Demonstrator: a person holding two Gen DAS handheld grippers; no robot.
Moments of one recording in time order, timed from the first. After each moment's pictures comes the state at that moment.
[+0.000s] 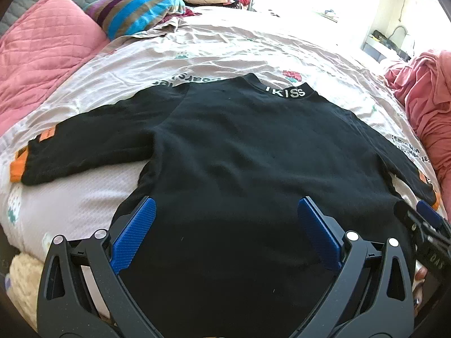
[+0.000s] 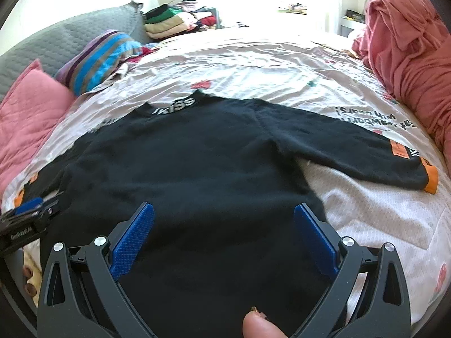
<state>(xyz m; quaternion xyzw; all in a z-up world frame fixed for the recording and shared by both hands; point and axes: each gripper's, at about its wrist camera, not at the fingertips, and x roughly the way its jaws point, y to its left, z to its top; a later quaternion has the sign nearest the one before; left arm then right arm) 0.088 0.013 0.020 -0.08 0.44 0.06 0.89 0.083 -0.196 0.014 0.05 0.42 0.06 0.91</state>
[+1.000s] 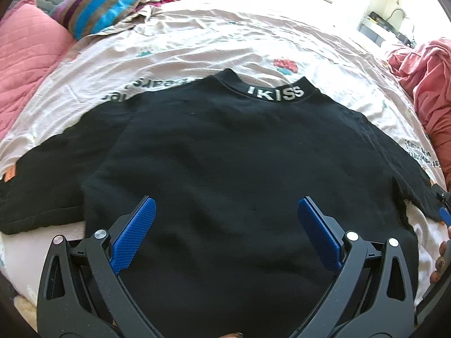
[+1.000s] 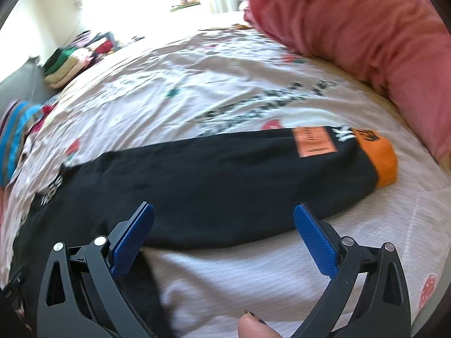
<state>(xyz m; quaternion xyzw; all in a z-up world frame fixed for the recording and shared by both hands) 0.184 -0.012 -0.001 -0.06 0.48 0.03 0.87 0.153 -0.364 -0.015 0.17 0.42 -0.16 0.88</state>
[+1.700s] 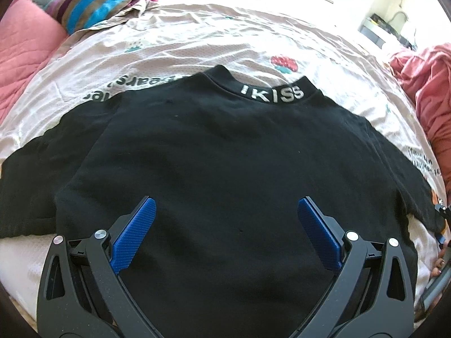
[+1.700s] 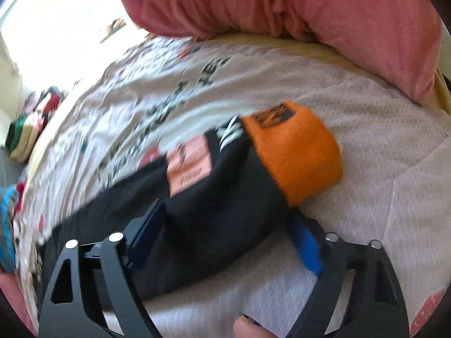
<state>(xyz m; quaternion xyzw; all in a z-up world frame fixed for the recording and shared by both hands) 0.205 -0.015 -0.015 -0.08 0.48 0.03 0.87 0.139 -0.483 -0.055 0.32 0.39 -0.27 0.82</state>
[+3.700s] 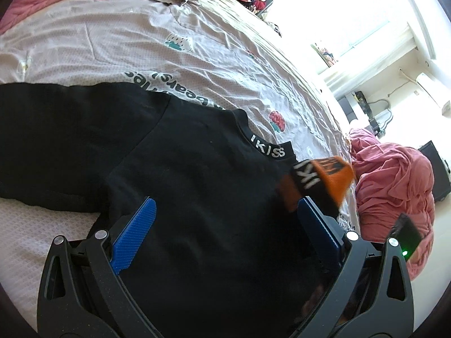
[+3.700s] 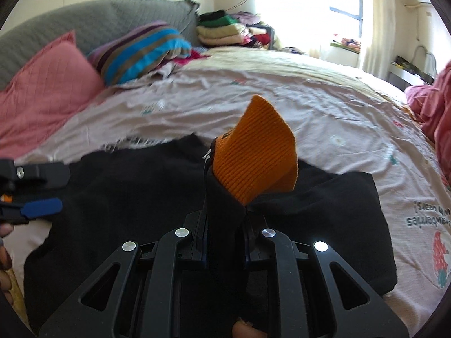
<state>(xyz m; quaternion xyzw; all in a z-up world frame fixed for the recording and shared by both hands) 0.171 0.090 0.015 -0.33 0.42 -0.03 0.84 0.202 -0.081 -0.001 -0.04 0.36 0.18 0.91</state>
